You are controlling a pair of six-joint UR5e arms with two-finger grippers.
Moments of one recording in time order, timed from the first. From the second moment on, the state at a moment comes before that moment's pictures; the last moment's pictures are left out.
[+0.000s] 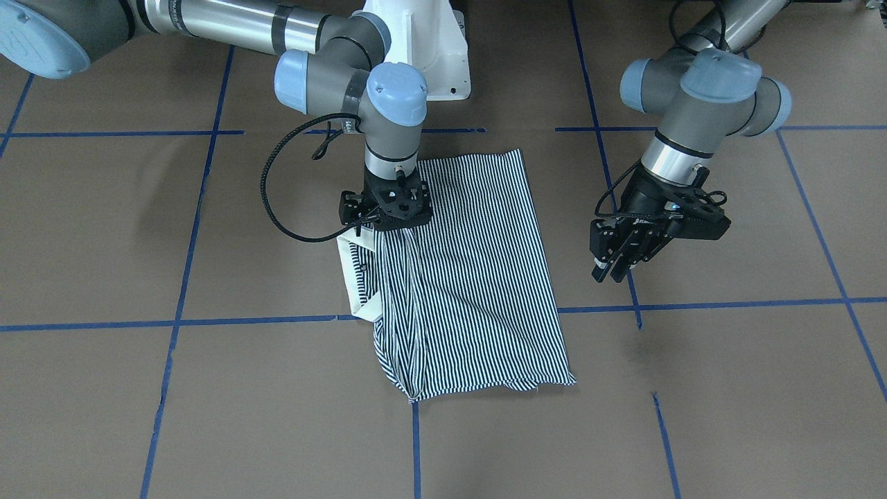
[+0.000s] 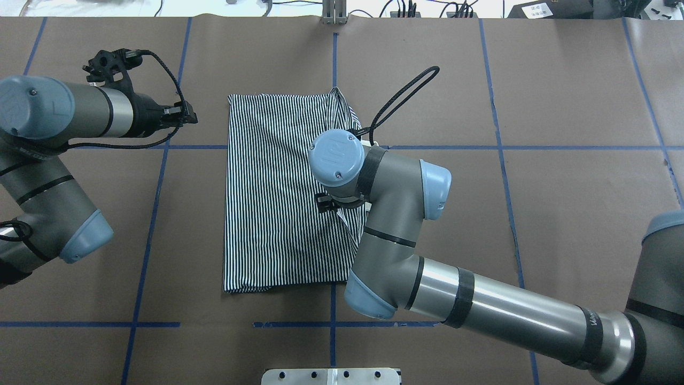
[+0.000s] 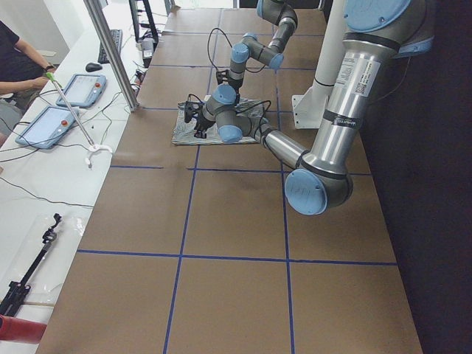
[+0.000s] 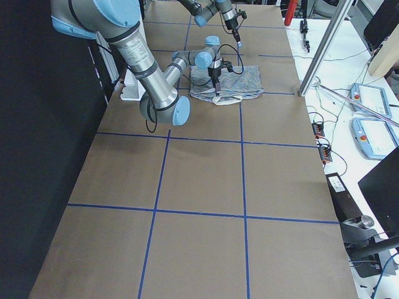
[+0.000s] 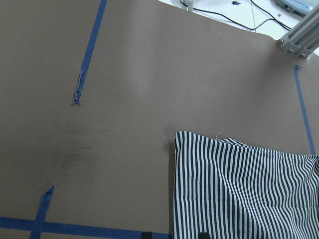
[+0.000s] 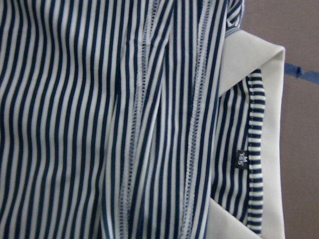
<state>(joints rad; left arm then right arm) -0.80 -1.89 -1.69 -2.25 -1.79 -1.29 0.45 -0.73 1.44 -1.65 1.71 0.99</state>
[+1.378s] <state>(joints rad) -0.80 -1.88 -1.71 -2.25 -1.79 -1.29 0.42 -0.65 1.34 -1.59 1.70 1.03</state>
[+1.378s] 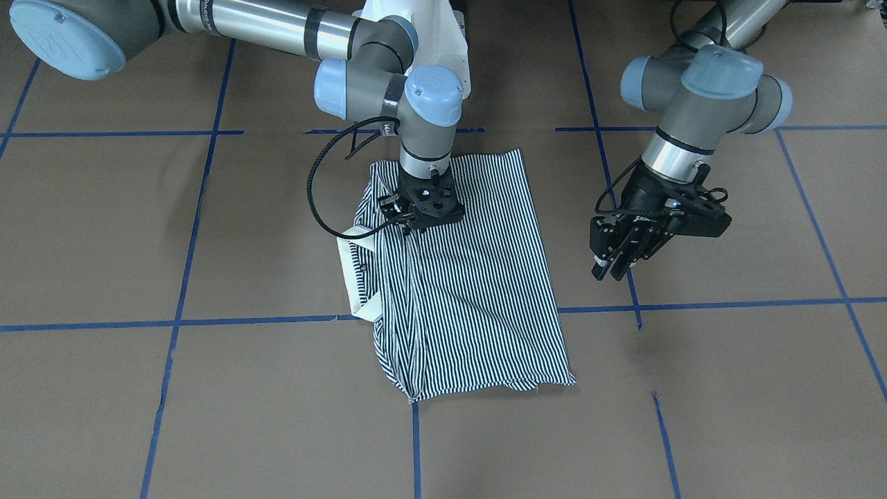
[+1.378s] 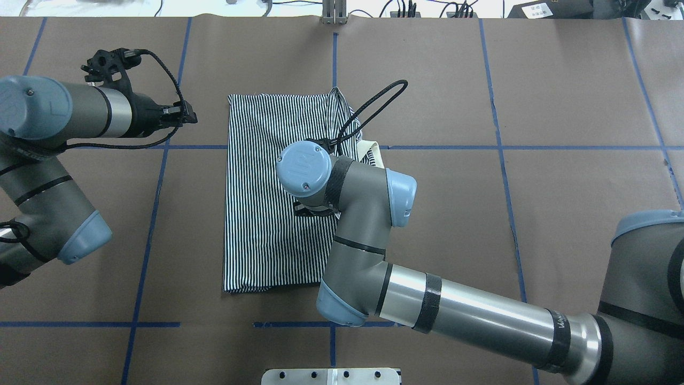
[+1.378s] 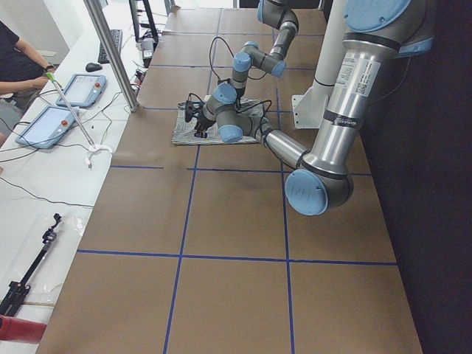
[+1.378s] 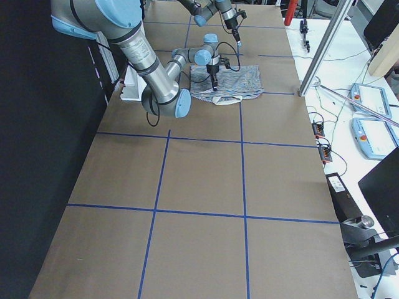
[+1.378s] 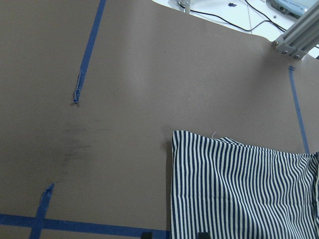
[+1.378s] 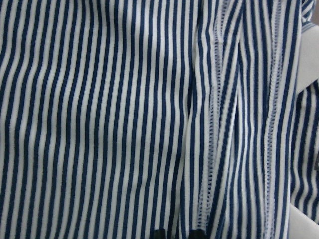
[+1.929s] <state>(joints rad) -0.80 -1.88 -1.71 -2.25 -1.79 -1.31 0.43 -0.66 1.35 -1.59 1.71 1.02</state>
